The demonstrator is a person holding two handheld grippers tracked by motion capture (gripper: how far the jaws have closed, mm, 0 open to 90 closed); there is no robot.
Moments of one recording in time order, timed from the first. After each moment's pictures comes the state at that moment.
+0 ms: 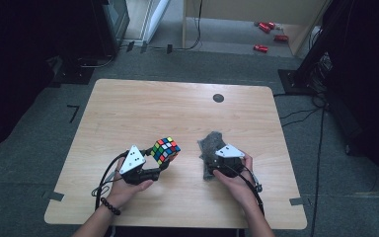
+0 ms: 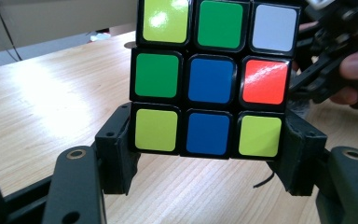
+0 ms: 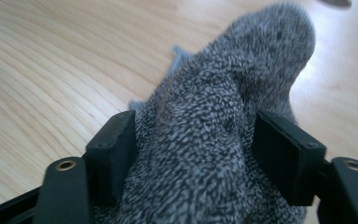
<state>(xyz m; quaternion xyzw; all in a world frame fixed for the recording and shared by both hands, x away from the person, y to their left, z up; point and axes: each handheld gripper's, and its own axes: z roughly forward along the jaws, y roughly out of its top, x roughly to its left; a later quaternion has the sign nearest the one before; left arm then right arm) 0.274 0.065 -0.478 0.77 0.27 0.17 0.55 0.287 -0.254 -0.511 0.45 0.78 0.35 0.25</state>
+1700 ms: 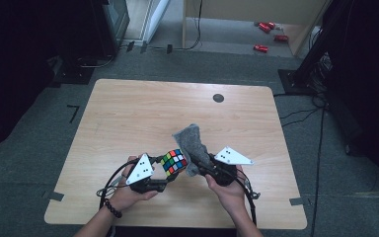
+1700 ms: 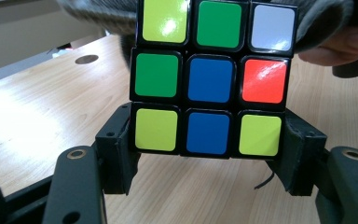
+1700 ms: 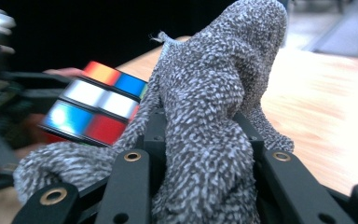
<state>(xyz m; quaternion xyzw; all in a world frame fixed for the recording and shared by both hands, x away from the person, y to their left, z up) 0.257 0.046 -0.476 0.80 0.18 0.16 0.55 0.247 -0.225 -0.449 0.40 0.70 0.56 0.17</state>
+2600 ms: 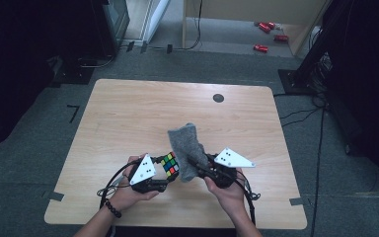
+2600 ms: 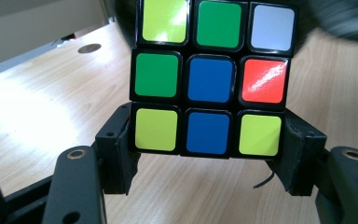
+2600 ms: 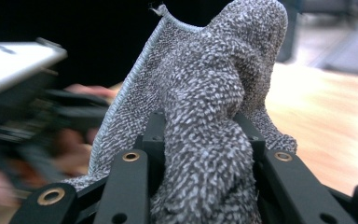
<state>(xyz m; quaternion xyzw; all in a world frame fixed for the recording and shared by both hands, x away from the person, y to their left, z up) 0.256 0.040 -0.480 0.81 0.17 0.17 0.53 0.234 -0.215 -0.435 0.35 0.70 0.60 0.16</state>
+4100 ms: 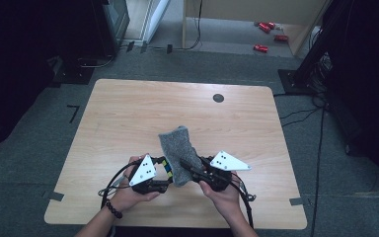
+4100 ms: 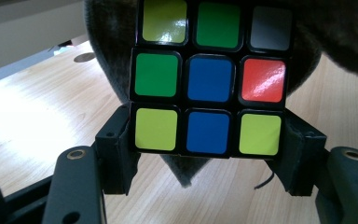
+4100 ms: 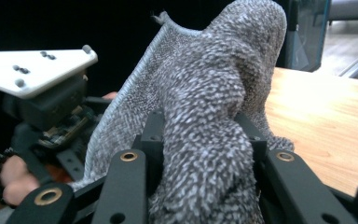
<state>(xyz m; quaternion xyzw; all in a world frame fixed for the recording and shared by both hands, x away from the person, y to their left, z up) 0.253 0.042 -0.474 0.81 0.17 0.17 0.54 0.232 -0.207 -0.440 0.35 0.69 0.62 0.14</state>
